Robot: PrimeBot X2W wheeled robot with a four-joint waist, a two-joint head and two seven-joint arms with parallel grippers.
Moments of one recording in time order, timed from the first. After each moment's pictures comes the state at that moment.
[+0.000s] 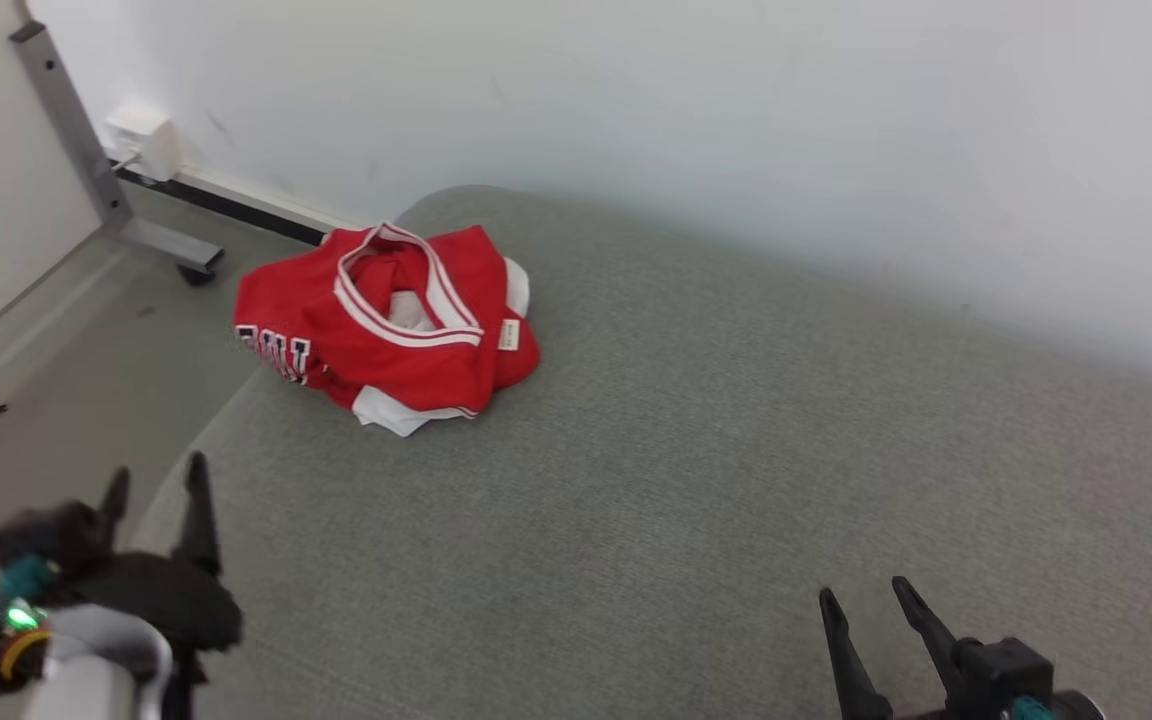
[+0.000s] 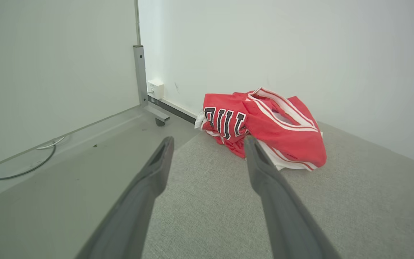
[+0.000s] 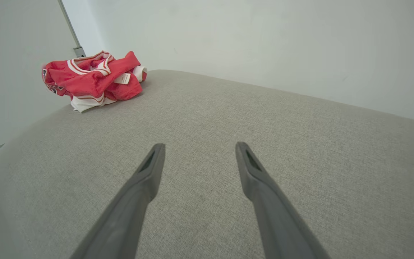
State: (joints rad) left arm -0.34 0.16 0.07 0.54 -0.29 -0.11 -0.13; right arm 0.04 -0.05 0.09 0.23 0.11 0.13 -0.13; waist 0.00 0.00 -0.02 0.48
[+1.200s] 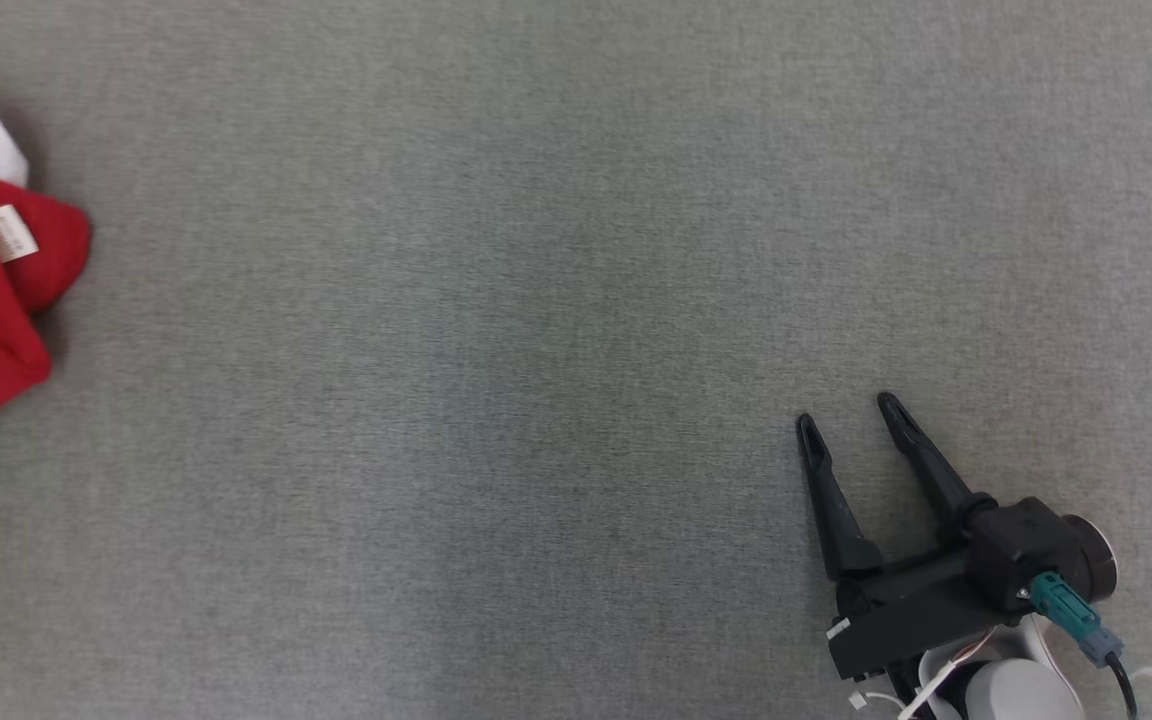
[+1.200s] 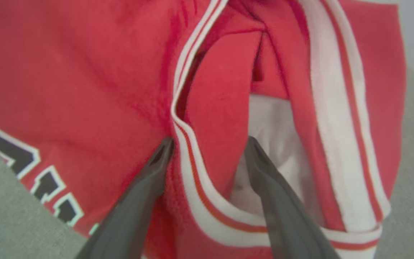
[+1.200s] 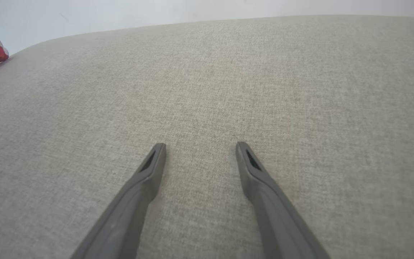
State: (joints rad) left arm -0.75 0.50 0.27 0.52 -0.69 0.10 0.66; right arm -0.15 -0.06 0.13 0.06 0.09 0.13 -0.09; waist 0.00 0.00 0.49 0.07
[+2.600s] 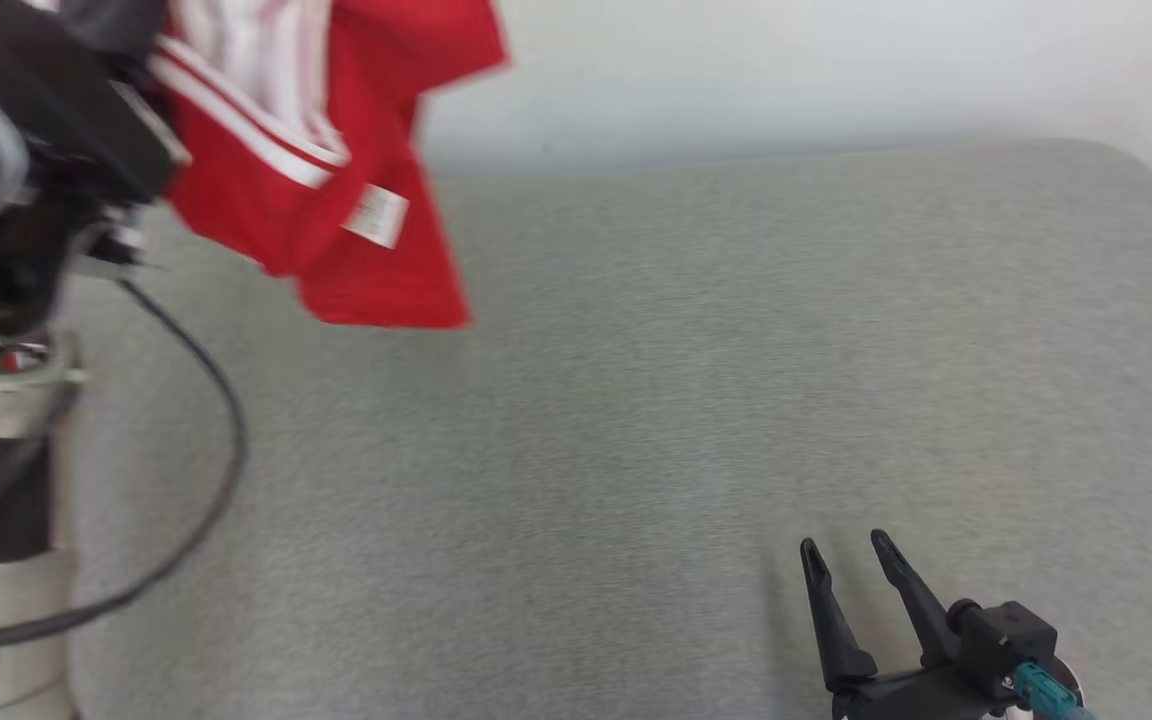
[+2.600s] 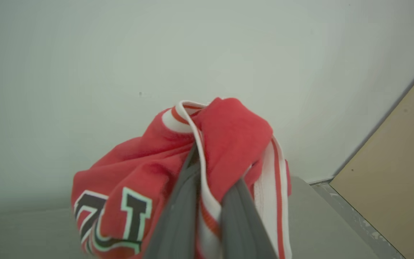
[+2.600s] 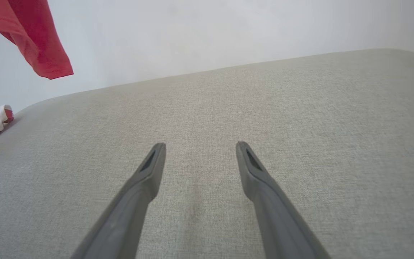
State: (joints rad) left arm -0.96 0.29 -0.05 0.14 -0.76 -0.07 0.65; right arm -0.05 -0.05 0.15 0.23 0.22 0.13 -0.17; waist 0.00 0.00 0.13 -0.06
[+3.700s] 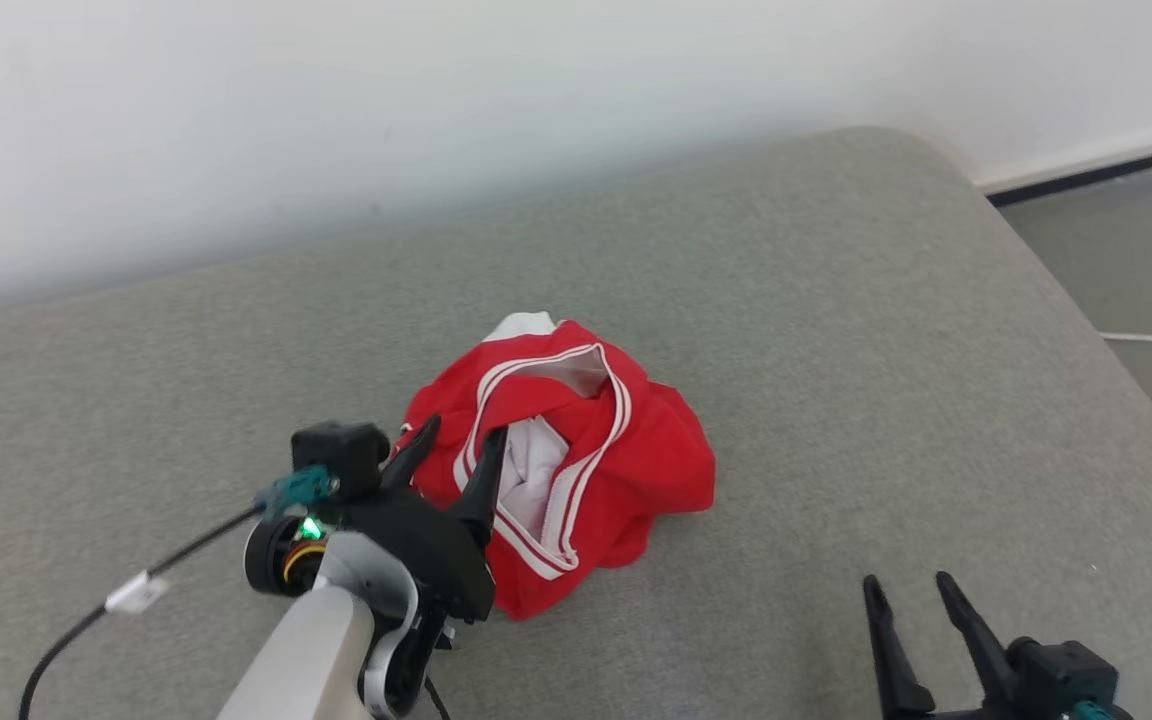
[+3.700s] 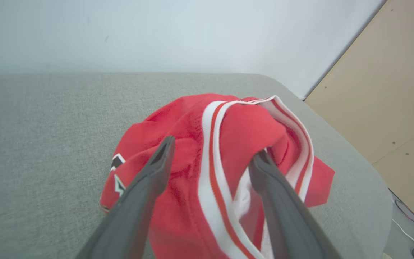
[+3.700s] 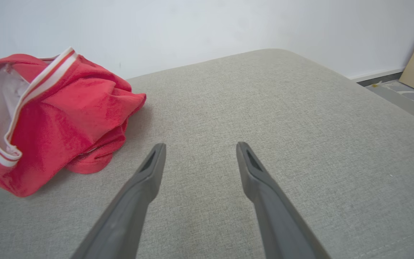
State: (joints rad) left arm -0.52 0.08 -0.39 0.55 -0.60 -0.09 0.04; right arm 0.04 -0.05 0.06 0.18 0.20 0.13 -0.13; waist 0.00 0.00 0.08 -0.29
